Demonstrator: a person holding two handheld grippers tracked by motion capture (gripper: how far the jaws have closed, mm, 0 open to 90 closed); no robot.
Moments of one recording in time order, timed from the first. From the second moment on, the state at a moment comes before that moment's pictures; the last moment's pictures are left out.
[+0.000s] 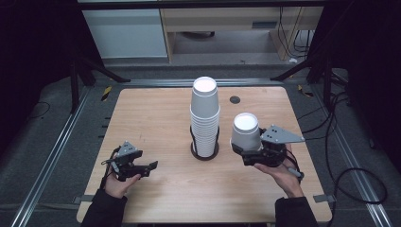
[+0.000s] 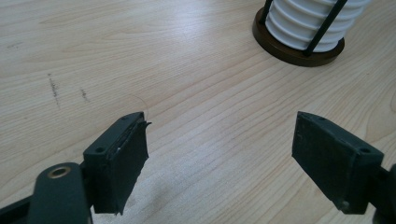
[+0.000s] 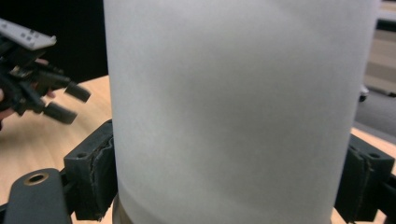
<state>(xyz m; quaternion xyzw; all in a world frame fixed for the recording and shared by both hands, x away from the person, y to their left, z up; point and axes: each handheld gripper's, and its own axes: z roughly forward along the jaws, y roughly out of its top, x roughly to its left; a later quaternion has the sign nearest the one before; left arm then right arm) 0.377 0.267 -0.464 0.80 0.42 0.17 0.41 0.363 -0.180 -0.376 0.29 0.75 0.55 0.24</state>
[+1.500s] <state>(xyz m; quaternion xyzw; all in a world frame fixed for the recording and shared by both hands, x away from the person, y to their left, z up) 0.353 0.227 -0.441 0.84 0.31 0.12 0.44 0.359 -0.112 -0.434 0.14 0.87 0.45 0.15</state>
